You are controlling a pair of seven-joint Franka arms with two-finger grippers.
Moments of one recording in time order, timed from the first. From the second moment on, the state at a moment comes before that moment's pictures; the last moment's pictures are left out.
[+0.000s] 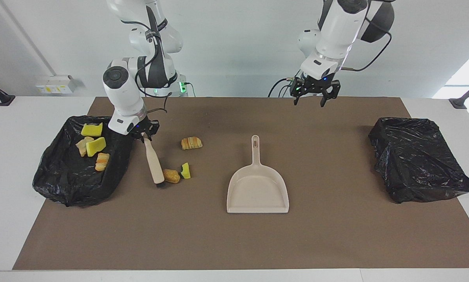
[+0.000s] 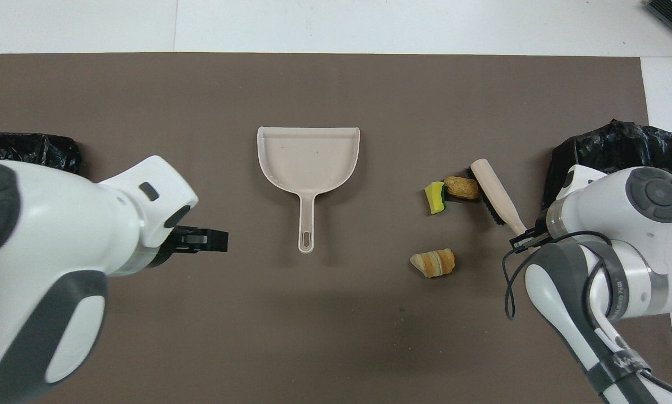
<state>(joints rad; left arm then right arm) -0.32 -0.13 -0.14 -1.92 -0.07 1.85 -0.32 -0.12 -0.03 0.18 -2.22 -0.05 2.10 -0.30</state>
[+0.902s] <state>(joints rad) -0.50 0.23 -0.12 -1.94 -0.07 2.29 -0.45 0.06 -0.04 0.19 -2.22 0.05 2.01 -0.40</state>
